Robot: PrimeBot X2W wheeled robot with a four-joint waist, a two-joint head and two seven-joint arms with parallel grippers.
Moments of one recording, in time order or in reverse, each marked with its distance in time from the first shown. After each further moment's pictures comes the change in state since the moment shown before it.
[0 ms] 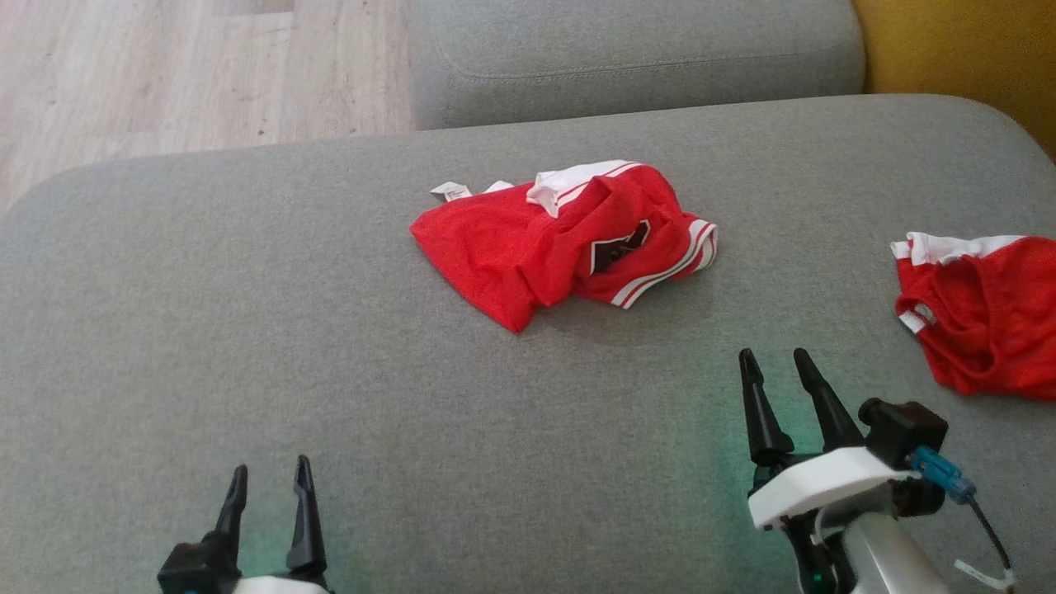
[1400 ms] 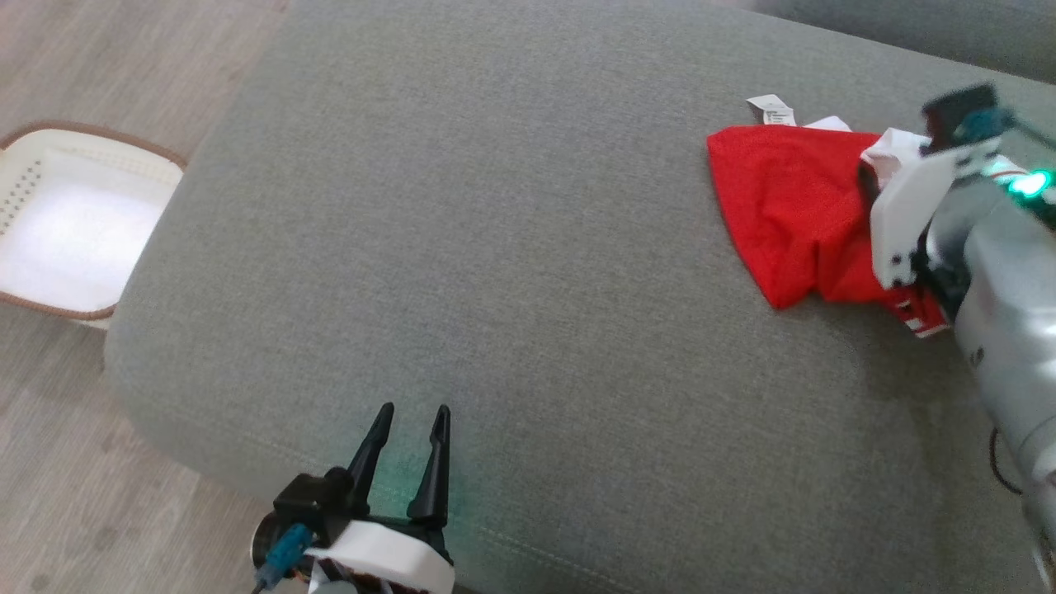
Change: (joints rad) left arm -0.151 -0.001 -0.359 0.037 -0.195 -0.036 0.000; right arm -0.846 -0.217 0.151 0.771 -0.263 0.000 0.363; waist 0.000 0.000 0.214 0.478
